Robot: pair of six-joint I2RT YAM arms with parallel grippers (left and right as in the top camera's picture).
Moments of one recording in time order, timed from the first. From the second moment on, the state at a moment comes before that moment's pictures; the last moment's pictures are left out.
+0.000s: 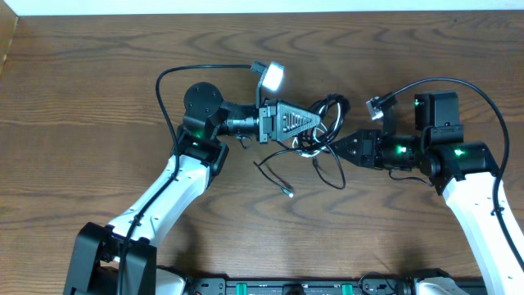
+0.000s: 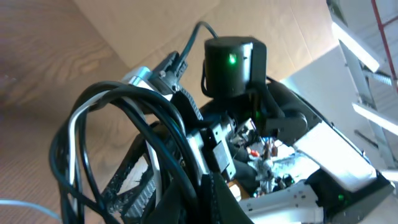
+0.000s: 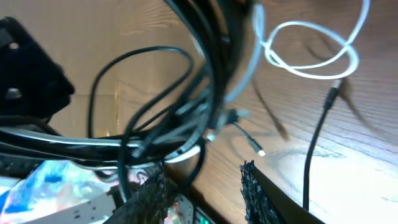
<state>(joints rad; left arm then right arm) -0.37 1.51 0.87 0.78 1.22 -1.08 0.13 1.26 0.99 -0.74 -0.86 0.38</state>
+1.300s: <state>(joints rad) -0.37 1.51 0.87 1.30 1.04 -1.62 0.29 1.34 0.99 -0.44 -0.53 0.70</state>
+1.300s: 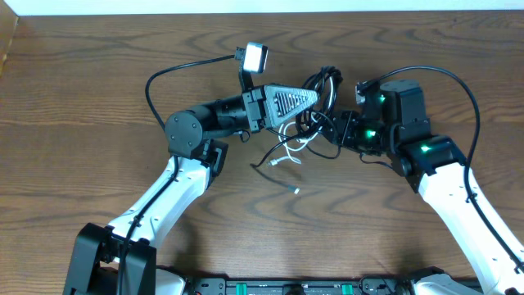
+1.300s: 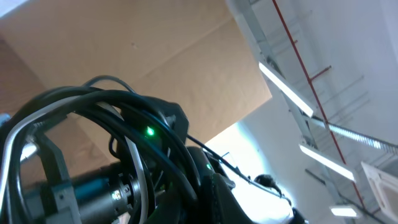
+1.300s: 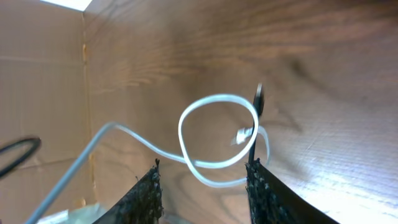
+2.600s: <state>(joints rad) -0.37 1.51 0.87 1.10 1.17 -1.51 0.08 1.13 0.99 -0.54 -1.25 -0.51</state>
